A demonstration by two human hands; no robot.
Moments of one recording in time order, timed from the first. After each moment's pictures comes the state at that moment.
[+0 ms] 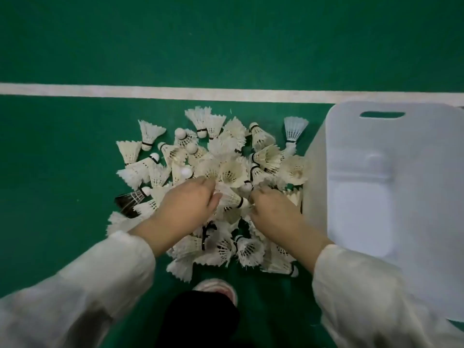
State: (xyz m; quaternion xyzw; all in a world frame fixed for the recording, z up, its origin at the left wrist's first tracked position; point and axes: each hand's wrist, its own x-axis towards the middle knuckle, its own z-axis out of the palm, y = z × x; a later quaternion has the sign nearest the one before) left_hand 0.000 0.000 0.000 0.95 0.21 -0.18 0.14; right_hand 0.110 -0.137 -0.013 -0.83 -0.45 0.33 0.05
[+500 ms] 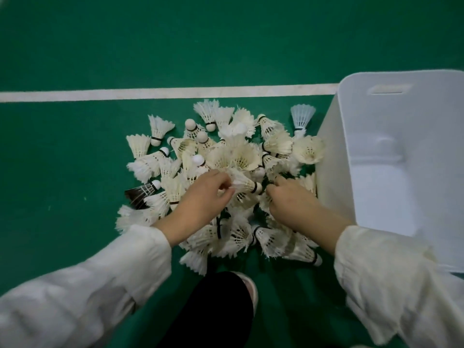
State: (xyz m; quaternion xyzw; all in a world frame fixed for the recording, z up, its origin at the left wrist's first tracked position) left_hand -0.035 -0.012 -0.038 0.92 0.22 -0.04 0.31; right_hand 0.085 -0.154 -0.036 -0.85 -0.46 0.27 -0.03
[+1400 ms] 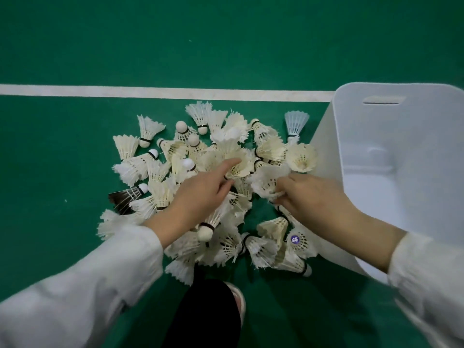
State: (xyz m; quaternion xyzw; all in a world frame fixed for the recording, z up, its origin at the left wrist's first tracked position) left_hand -0.011 -0.008 -0.042 0.94 0.19 -0.05 0.27; right_hand 0.114 -0.177 0.008 -0.83 -0.53 0.16 0.00
